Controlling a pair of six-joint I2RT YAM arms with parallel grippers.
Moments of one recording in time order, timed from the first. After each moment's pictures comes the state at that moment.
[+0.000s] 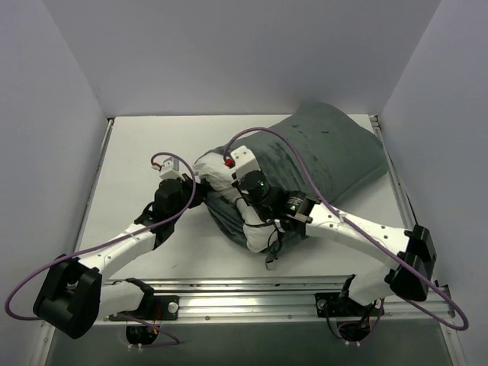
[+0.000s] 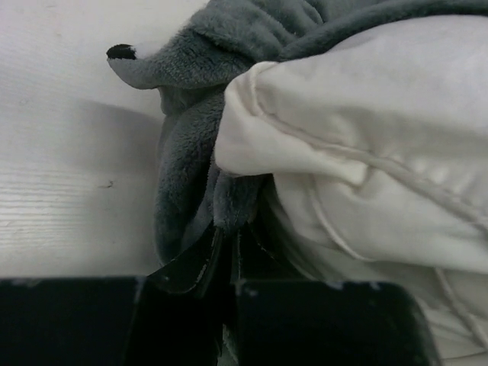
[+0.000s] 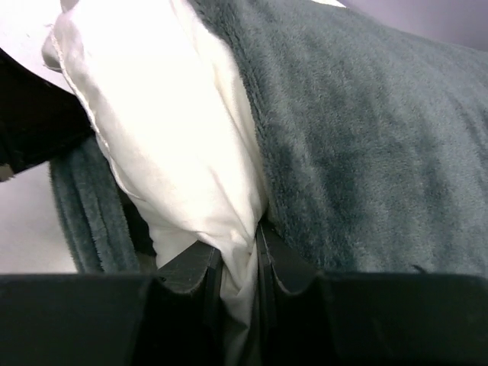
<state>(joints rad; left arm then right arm) -0.48 1.19 0.56 0.26 -0.16 -0.78 1.04 1.45 1.21 -0.31 0.63 0.04</state>
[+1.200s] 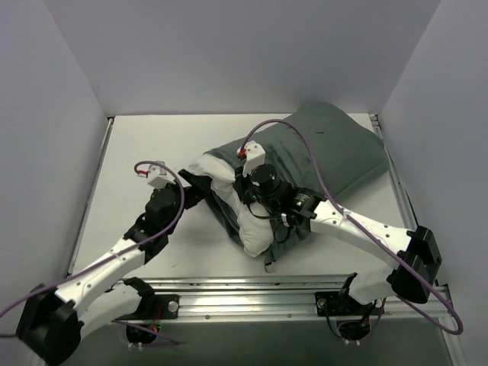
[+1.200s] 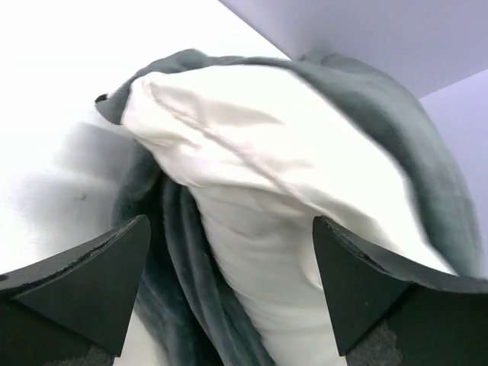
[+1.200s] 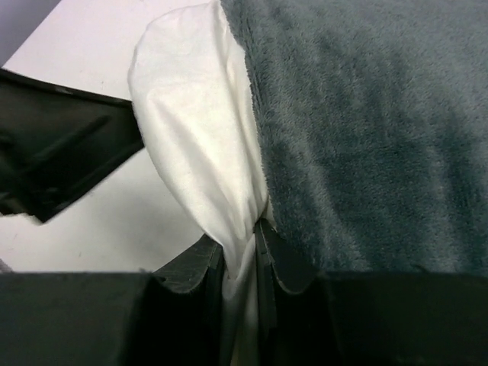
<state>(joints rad) -0.60 1.04 0.52 0.32 -0.34 -0.88 0.95 1.35 1.10 -0.16 0.30 0.27</state>
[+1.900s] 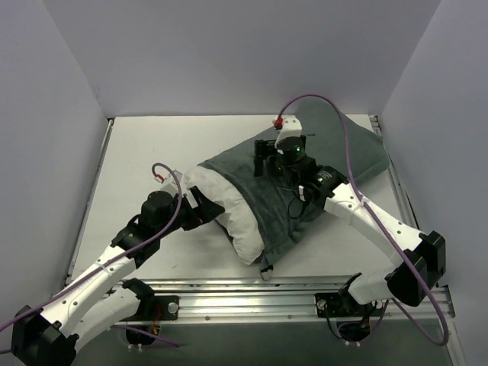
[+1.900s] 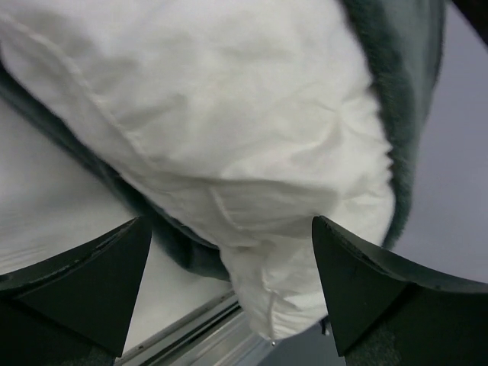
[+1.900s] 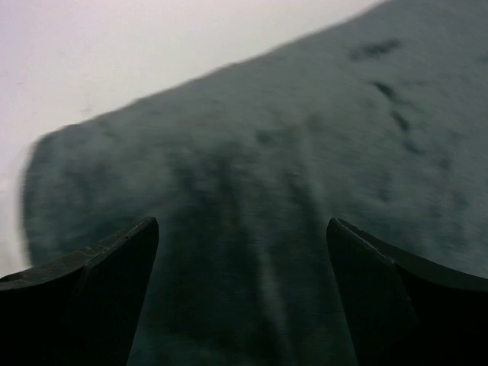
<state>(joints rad) -0.57 0.84 0.58 -0.17 0.10 -0.91 0.74 1.38 1.26 -0.32 0.34 0.32</state>
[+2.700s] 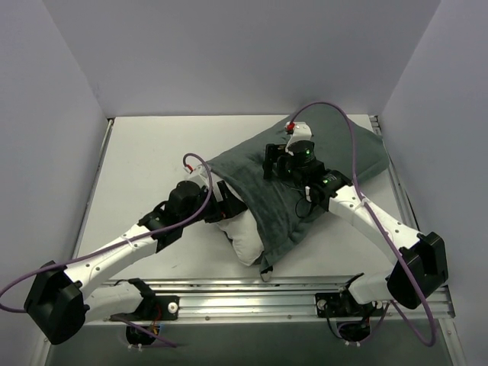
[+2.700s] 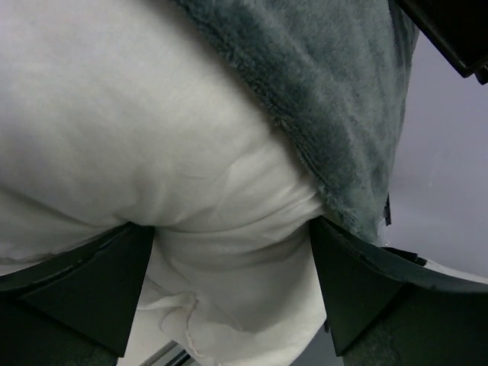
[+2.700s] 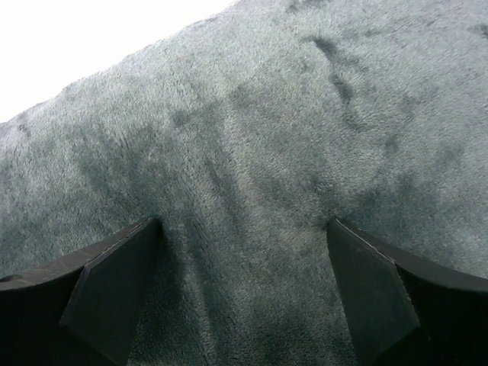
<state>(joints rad) -0.72 1.13 0.71 -0.02 0.10 -0.89 0.58 1.36 1.09 -0.23 0.23 0.35</state>
